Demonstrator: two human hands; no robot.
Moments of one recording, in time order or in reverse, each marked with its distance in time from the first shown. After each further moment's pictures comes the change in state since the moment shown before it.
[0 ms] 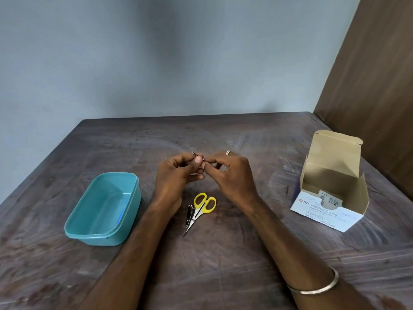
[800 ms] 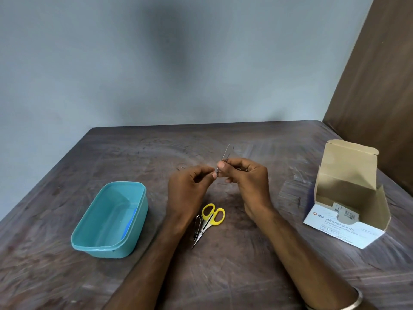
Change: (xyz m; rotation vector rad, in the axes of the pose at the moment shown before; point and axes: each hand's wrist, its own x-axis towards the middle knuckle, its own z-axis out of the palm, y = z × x) left_hand -0.006 -0.006 0.001 0.673 0.023 0.460; right_hand 0.005 -0.005 -0.003 0.690 0.128 0.484
